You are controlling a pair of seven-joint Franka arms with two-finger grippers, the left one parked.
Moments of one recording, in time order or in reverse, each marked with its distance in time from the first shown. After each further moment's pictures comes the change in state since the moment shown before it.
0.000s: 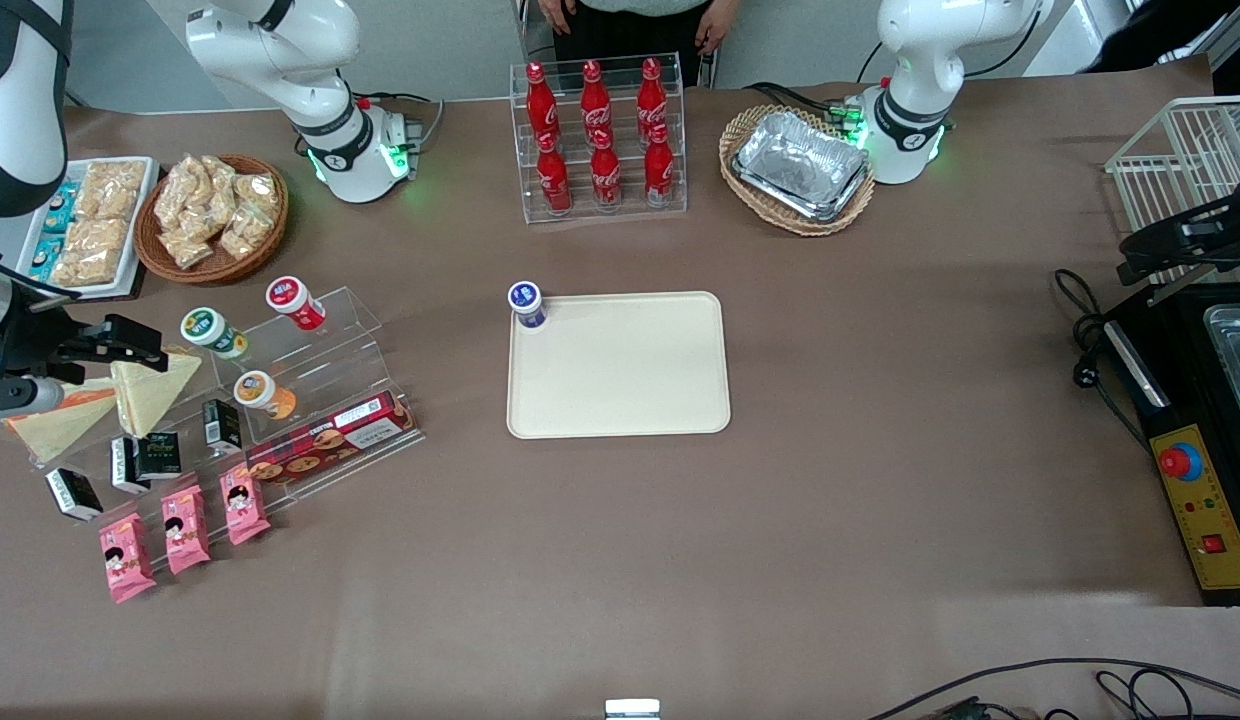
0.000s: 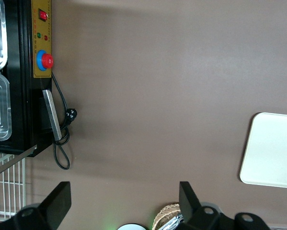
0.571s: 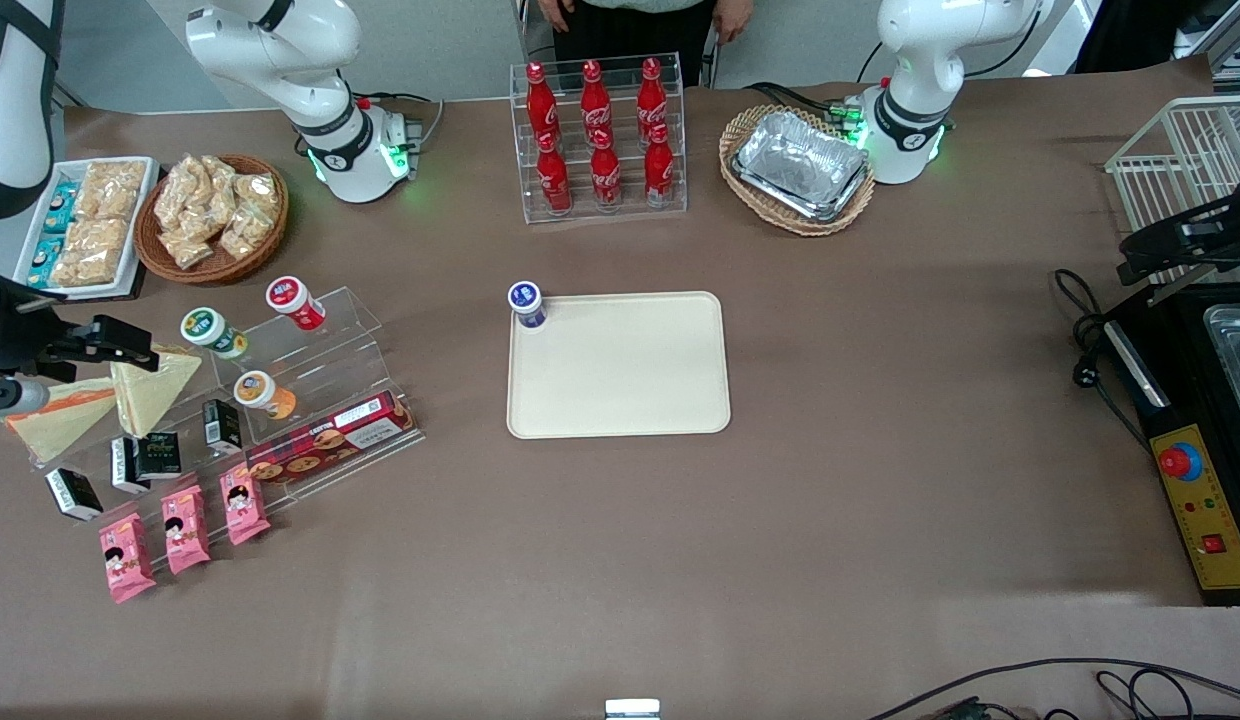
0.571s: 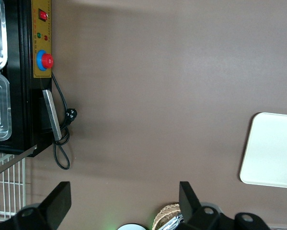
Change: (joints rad) arm -0.021 0.001 -0.005 -0.002 0.006 -0.004 0.000
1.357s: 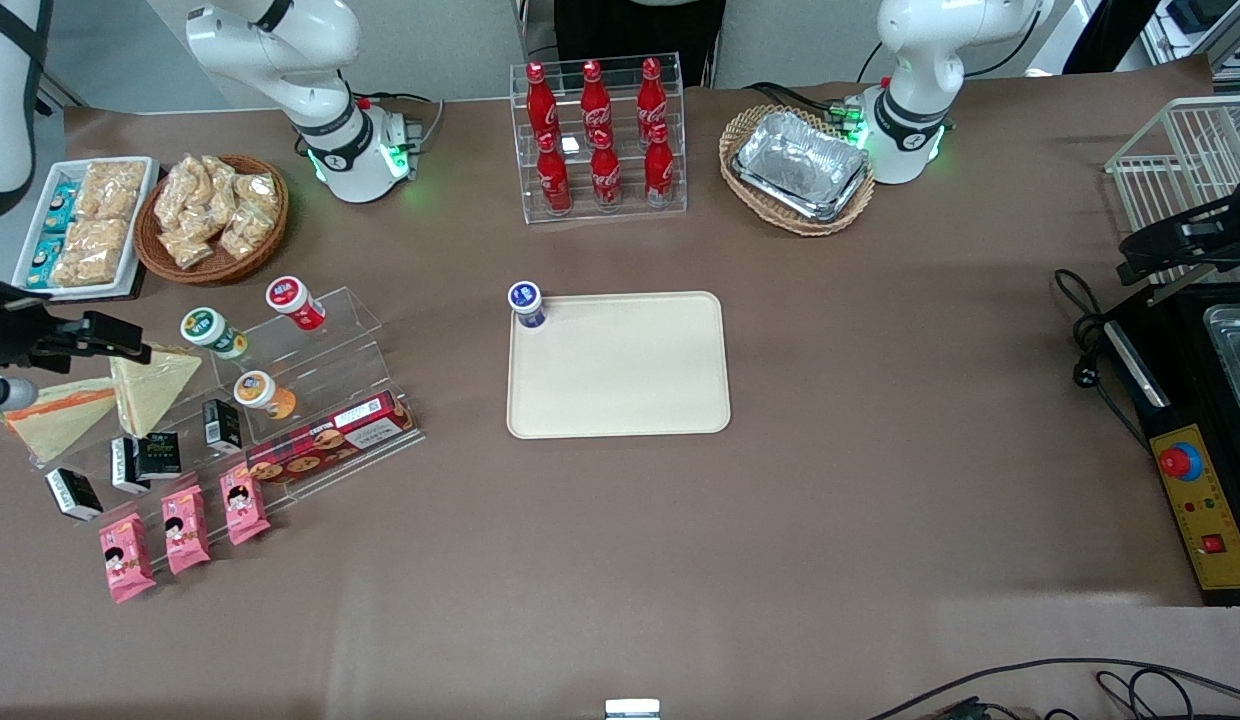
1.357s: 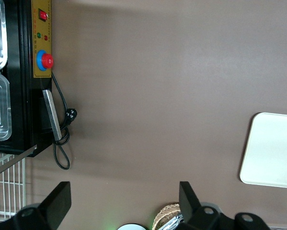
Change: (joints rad) arm -0.031 -0.002 -0.003 -0.001 0.003 -0.041 0.000
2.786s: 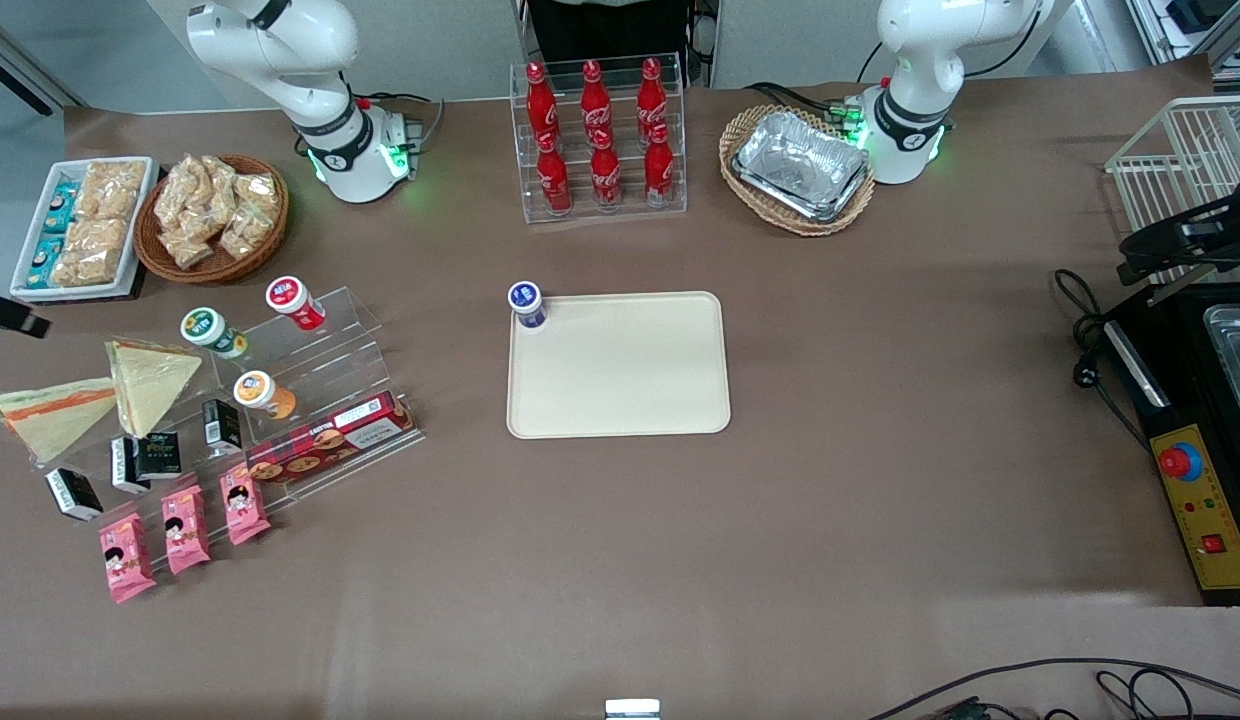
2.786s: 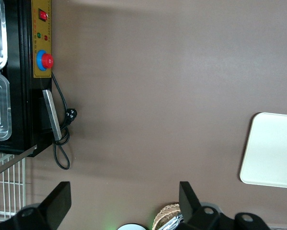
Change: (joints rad) arm -0.062 -0.052 -0.130 0.005 0.000 -0.046 0.153
